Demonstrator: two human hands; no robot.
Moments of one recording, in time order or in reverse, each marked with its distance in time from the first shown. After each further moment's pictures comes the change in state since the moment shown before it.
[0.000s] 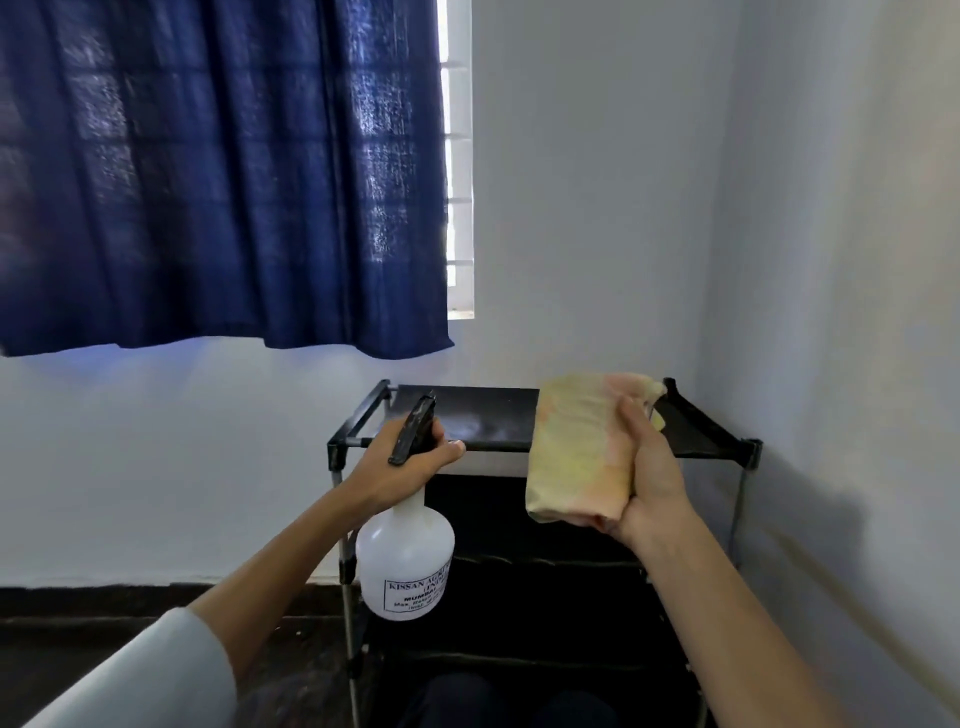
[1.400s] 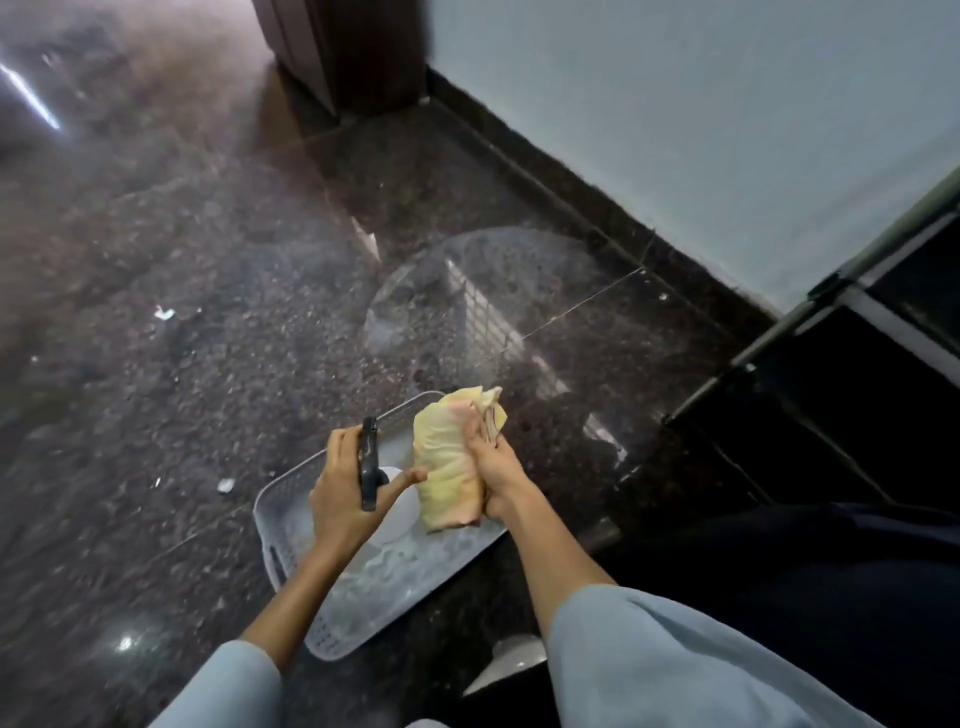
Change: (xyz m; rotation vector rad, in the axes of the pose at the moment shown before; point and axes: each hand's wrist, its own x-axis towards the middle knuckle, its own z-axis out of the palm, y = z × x) left_hand -0.483 -0.215 -0.045 0.534 0.884 -0.990; right_hand -0.089 0.525 -0.001 -0.741 -0.465 0.978
